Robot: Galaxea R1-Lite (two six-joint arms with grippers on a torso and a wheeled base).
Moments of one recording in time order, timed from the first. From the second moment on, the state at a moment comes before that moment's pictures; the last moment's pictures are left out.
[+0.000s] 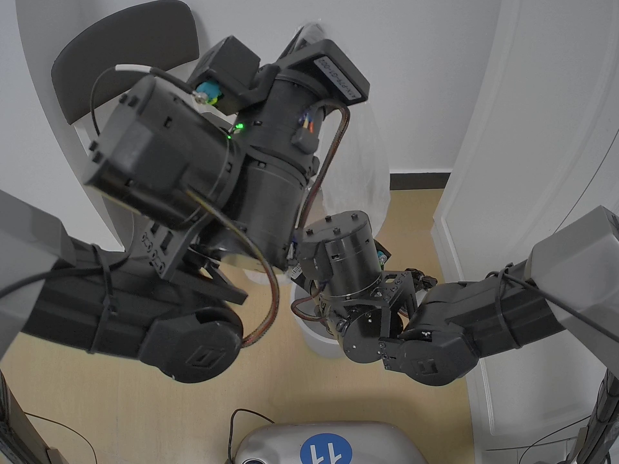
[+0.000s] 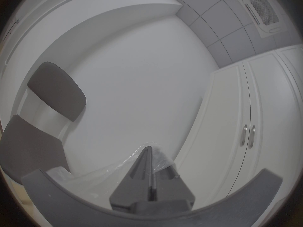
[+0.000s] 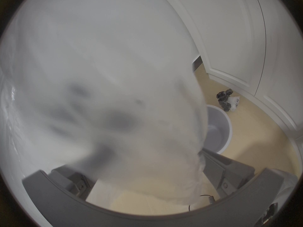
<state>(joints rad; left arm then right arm) -0.89 1.93 -1.18 -1.52 0.42 -0.11 0.92 2.11 -1.27 -0.49 -0.65 1.06</state>
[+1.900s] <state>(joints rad) -0.81 2.11 -1.44 -1.53 0.39 -0.22 0.98 2.06 -1.26 -0.47 -0.62 1.11</state>
